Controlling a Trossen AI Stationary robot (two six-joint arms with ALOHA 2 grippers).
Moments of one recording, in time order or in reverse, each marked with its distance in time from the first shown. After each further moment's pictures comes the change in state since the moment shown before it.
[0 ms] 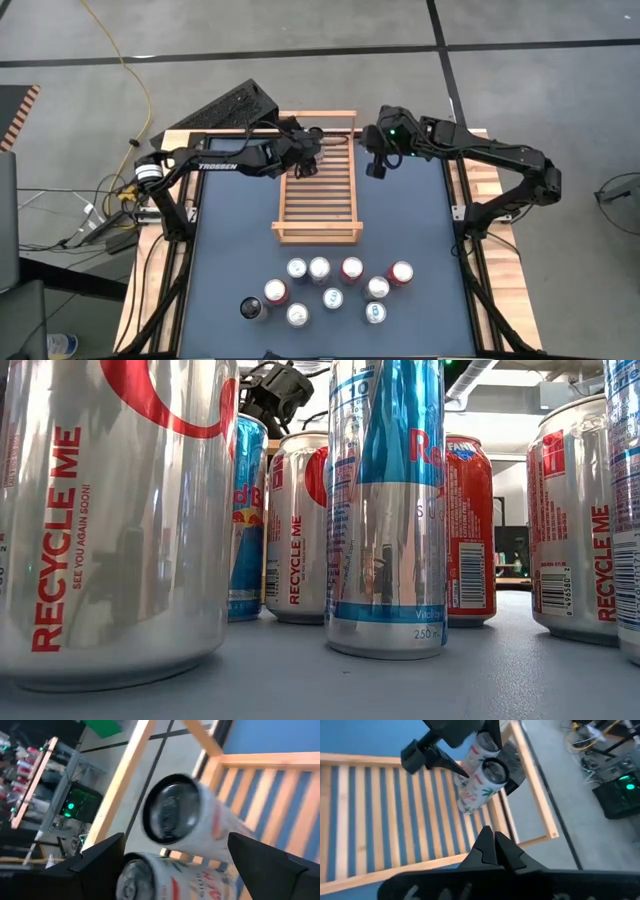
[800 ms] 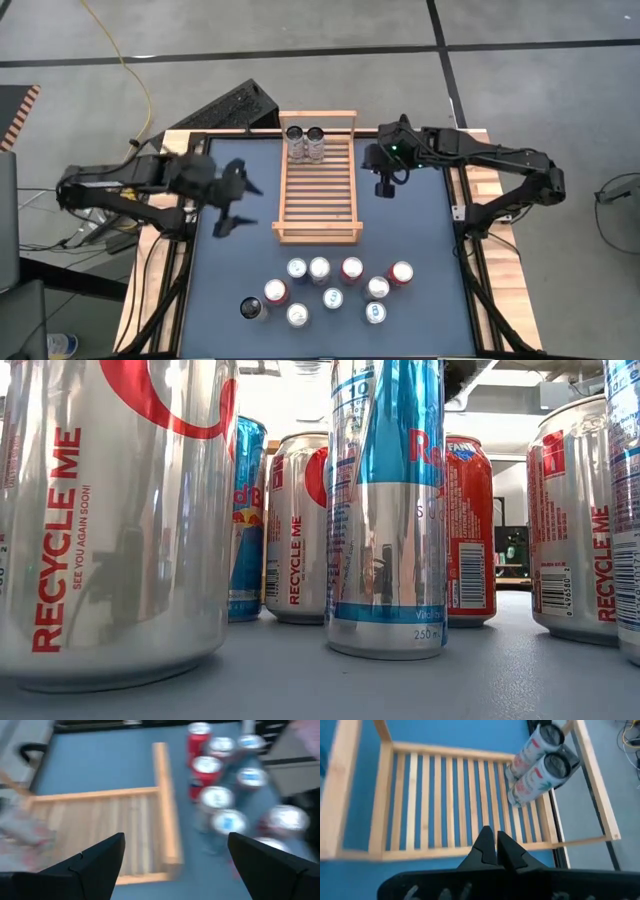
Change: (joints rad) left arm -0.420 -0.752 0.001 -0.753 0.631 -0.489; right arm 0.107 -0.028 0.001 -0.128 -0.115 0.070
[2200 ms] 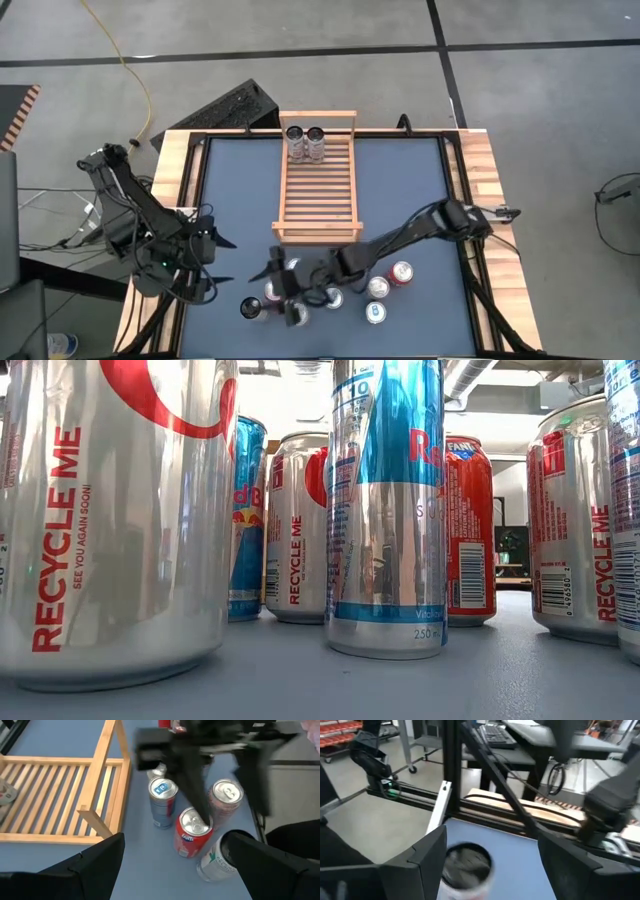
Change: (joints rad) left arm -0.843 0.108 -0.001 -0.164 -0.671 -0.679; right arm 0.585 0.858 0.433 1.009 -0.023 0.218
